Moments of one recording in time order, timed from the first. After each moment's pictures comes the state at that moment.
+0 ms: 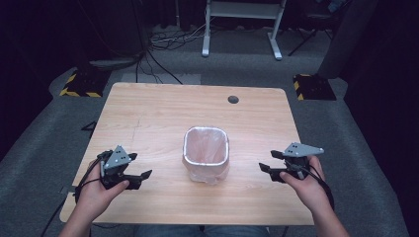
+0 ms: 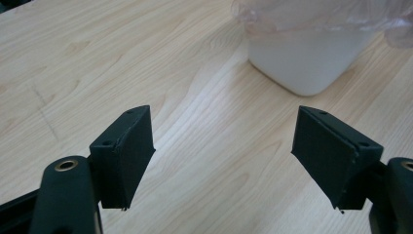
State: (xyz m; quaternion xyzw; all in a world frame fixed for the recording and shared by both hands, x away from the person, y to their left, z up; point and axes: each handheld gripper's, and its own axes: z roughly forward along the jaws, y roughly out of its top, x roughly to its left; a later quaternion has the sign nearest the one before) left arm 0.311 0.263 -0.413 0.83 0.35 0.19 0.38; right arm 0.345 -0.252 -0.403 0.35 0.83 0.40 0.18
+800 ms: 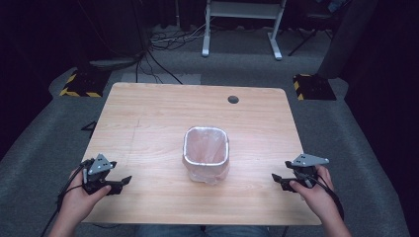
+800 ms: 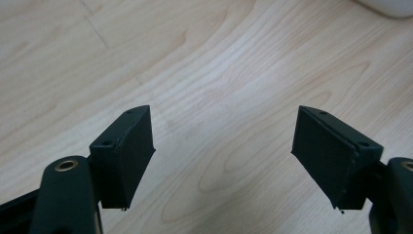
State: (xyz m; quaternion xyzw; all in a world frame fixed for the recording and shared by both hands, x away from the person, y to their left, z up) left arm 0.311 0.321 -0.463 0.83 0.41 0.19 0.33; right arm 0.343 -0.294 -0.451 0.39 0.84 0.34 0.18
